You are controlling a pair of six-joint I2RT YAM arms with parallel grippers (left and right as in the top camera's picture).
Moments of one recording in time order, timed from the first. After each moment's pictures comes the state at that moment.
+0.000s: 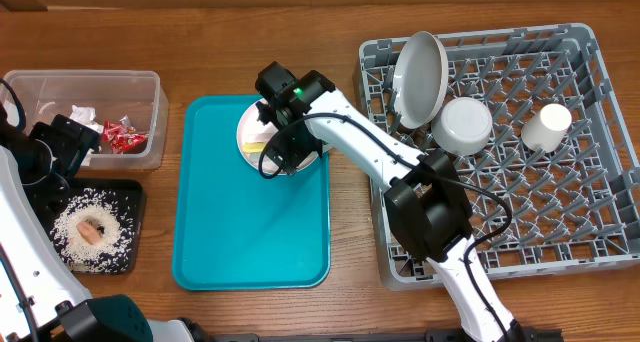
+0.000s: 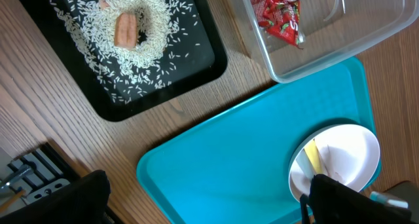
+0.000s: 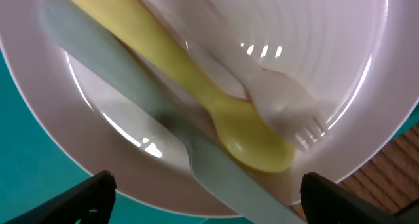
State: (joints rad) left arm 0.56 1.59 1.77 -1.57 0.09 -0.60; right arm 0.71 2.40 2.13 -1.18 -0.01 -0.12
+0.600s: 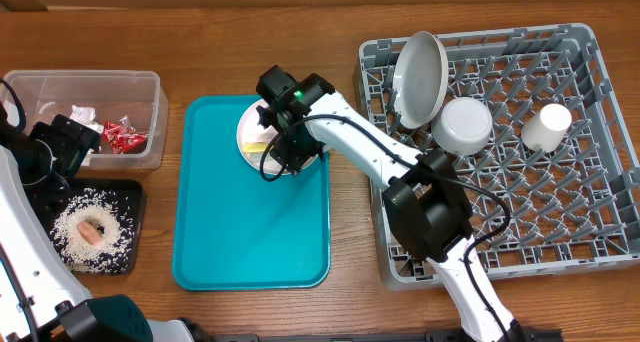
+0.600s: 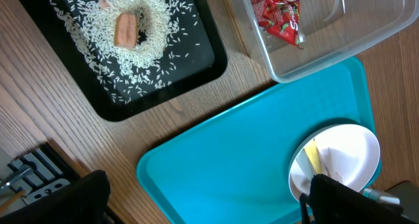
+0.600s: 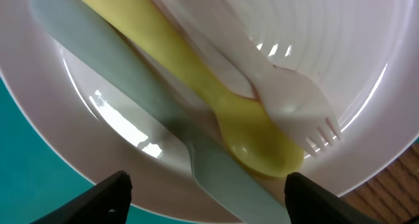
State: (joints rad) left arm 0.56 1.59 1.77 -1.57 0.09 -0.60; right arm 0.71 2.40 2.10 -1.16 -0.02 -0.13
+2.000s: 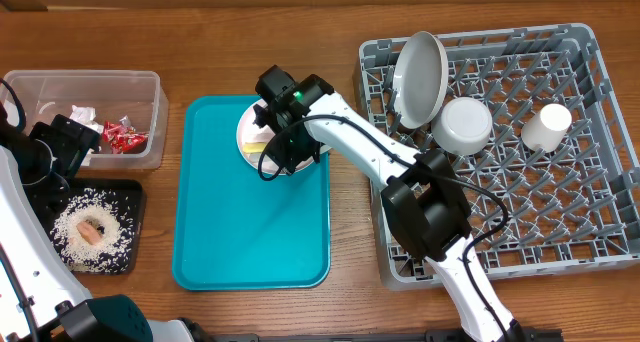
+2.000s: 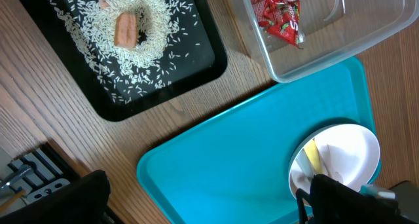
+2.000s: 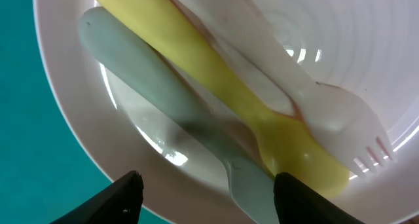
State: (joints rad) left arm 0.56 1.59 1.77 -1.57 0.09 -0.60; right arm 0.71 2.41 2.10 -1.13 -0.12 -0.09
